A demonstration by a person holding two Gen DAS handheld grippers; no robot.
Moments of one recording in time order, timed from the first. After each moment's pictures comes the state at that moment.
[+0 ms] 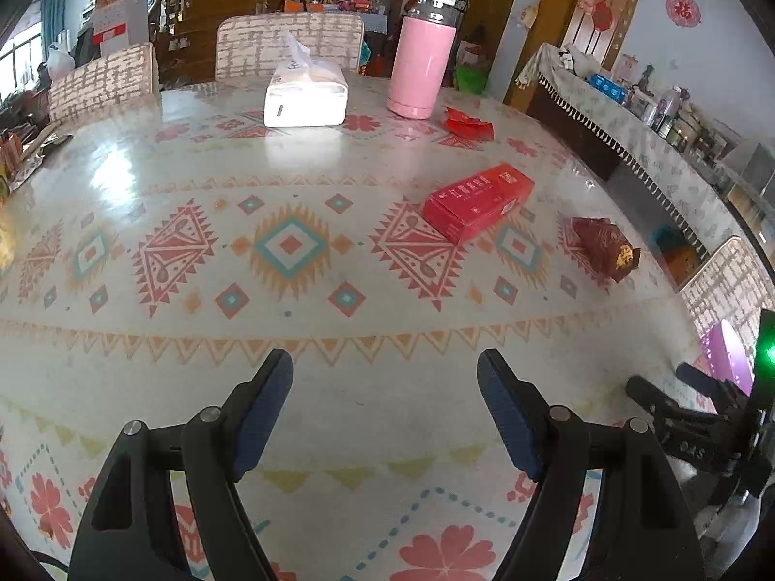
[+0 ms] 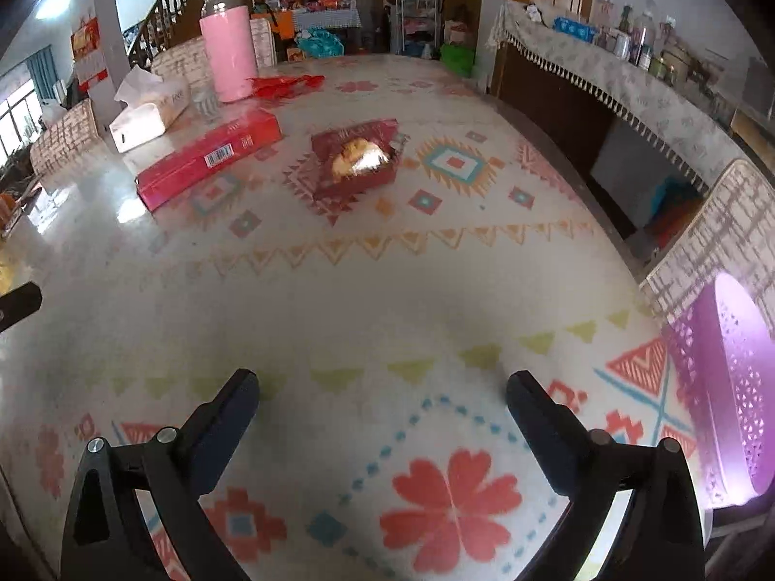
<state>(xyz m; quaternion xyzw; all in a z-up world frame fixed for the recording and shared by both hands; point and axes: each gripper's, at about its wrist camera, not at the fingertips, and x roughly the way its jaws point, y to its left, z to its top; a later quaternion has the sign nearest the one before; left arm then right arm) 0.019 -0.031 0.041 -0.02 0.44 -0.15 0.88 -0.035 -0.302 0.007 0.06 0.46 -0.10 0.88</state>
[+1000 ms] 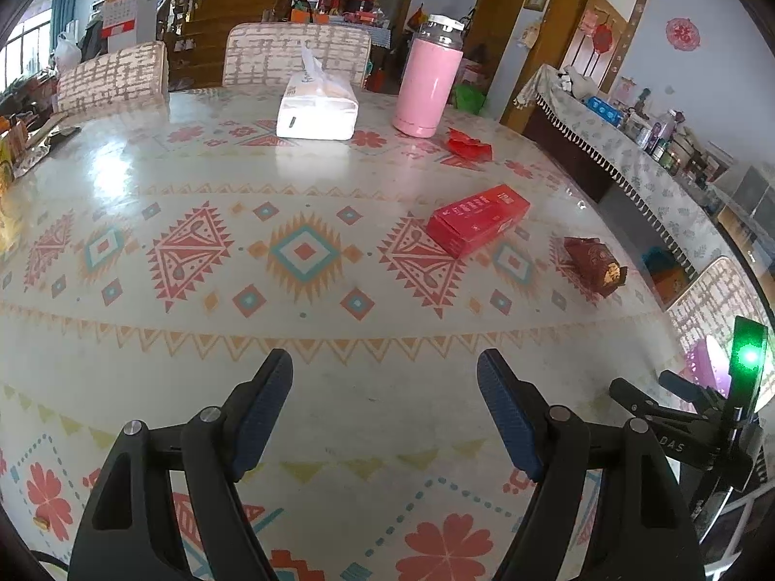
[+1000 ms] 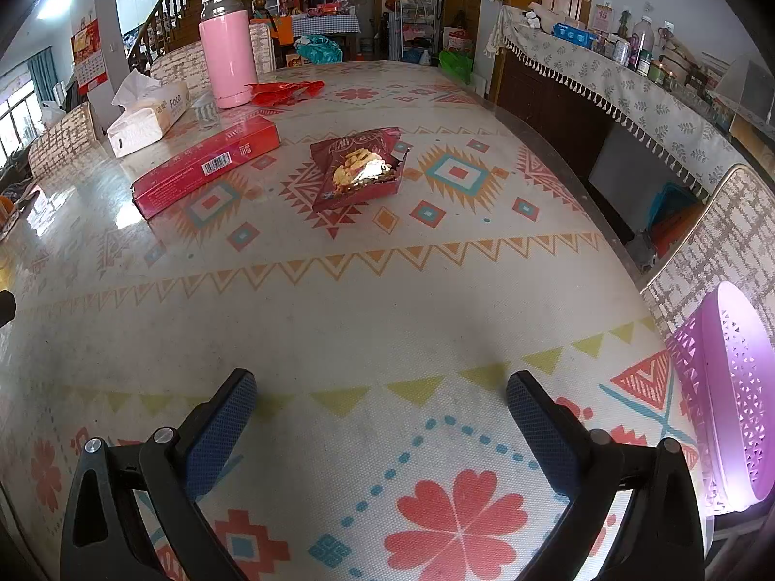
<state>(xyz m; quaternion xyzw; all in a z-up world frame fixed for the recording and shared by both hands) 0.008 -0.015 0.051 -0.05 0.42 -0.16 0.89 -0.028 -0.302 0.006 0.06 0.45 -0.11 0.88</state>
